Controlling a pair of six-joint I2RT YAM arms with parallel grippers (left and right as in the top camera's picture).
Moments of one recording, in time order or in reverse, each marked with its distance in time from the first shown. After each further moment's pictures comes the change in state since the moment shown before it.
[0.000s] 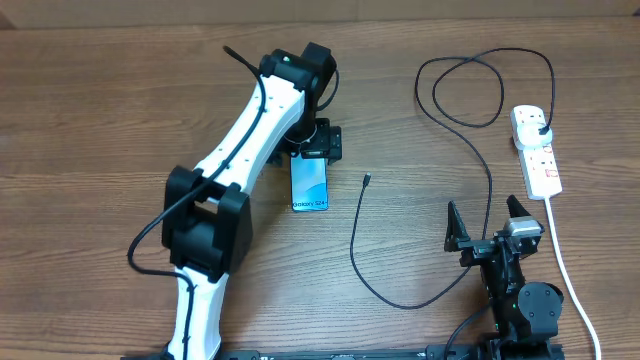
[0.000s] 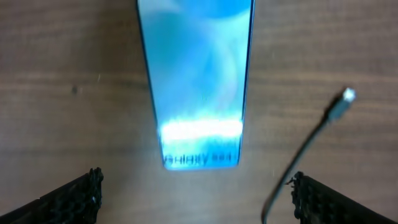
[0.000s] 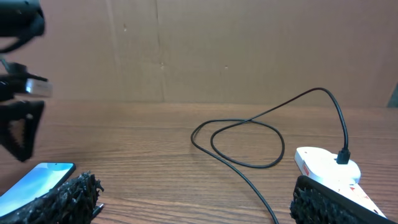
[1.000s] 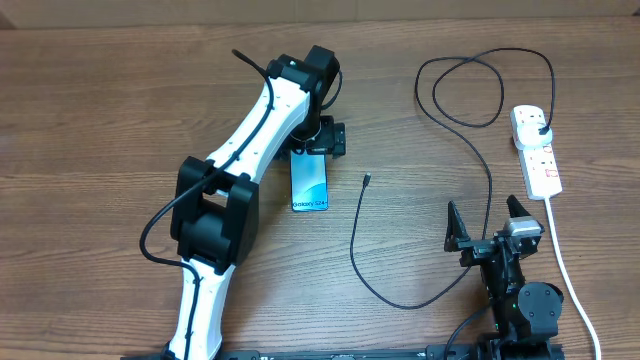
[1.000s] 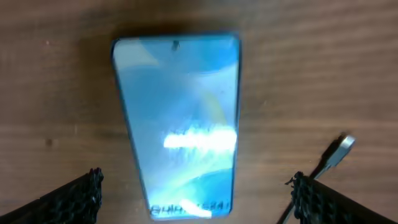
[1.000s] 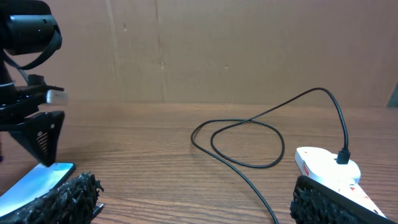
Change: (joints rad) left arm -0.006 0.057 0.000 0.114 -0.005 0.005; right arm 0.000 0.000 0.000 0.001 0.000 0.000
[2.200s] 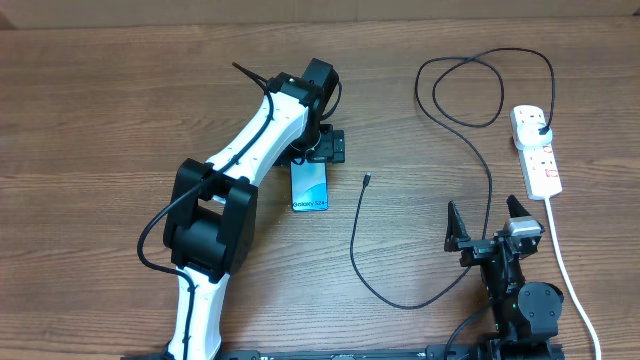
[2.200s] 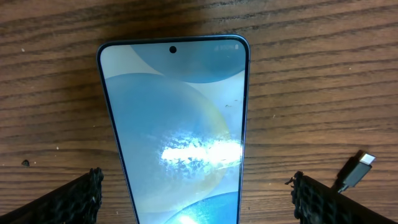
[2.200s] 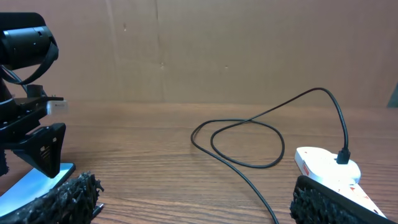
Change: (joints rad) left arm -0.006 -0.064 -0.188 0.172 -0.013 -0.012; right arm 0.000 0.000 0.000 0.000 0.000 0.000
